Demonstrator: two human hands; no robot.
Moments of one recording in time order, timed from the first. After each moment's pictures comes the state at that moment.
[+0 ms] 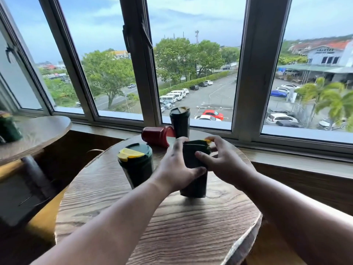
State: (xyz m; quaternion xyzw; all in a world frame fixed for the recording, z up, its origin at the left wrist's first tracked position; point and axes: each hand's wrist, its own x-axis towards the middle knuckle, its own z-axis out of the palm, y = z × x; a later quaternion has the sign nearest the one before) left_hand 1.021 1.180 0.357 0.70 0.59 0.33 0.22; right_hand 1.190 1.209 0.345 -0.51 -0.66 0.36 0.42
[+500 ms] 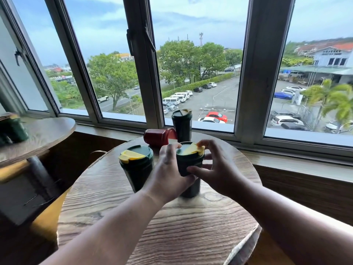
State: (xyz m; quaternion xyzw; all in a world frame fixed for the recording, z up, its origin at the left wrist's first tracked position) left_hand 1.010 1.164 0.349 0.72 0.58 0.36 0.11; right_hand 1.179 1.206 0.329 -0.40 -0.74 0.28 0.47
